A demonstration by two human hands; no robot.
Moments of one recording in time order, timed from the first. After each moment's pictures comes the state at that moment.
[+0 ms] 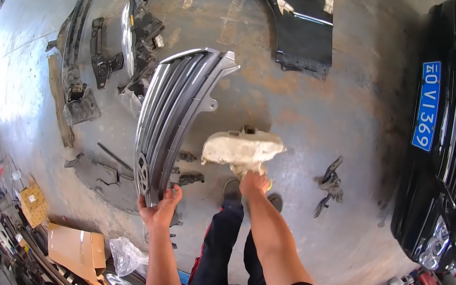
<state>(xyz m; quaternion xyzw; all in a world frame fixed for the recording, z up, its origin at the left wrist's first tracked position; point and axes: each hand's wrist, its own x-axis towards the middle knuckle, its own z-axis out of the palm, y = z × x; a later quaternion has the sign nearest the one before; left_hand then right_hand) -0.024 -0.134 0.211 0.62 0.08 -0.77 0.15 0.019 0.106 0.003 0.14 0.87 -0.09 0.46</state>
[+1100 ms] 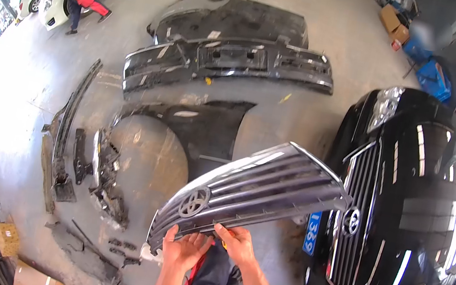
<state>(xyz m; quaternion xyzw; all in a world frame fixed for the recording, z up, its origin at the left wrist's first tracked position) -0.274 0.344 0.455 0.45 -0.02 -0.88 -0.18 -0.282 0.514 0.447 0.29 0.59 -0.74 0.18</state>
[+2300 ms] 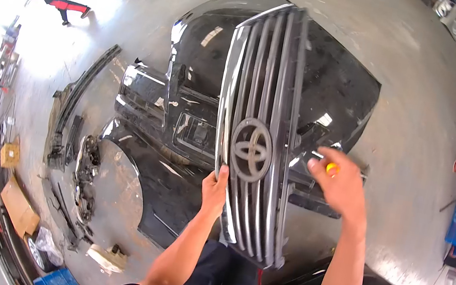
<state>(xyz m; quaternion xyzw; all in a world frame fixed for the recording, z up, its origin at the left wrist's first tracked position) -1.090 0.666 0.317 0.39 -0.54 -0.74 0.08 -1.239 0.875 0.520 -0.07 0.93 -0.33 0.18</state>
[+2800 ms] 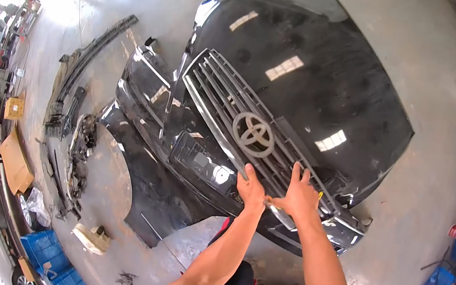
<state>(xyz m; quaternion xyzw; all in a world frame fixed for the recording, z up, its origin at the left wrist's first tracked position) -1.324 0.672 0.153 0.59 -0.41 -0.62 0.31 -1.403 0.739 0.271 -0.22 0.91 0.04 0.36</state>
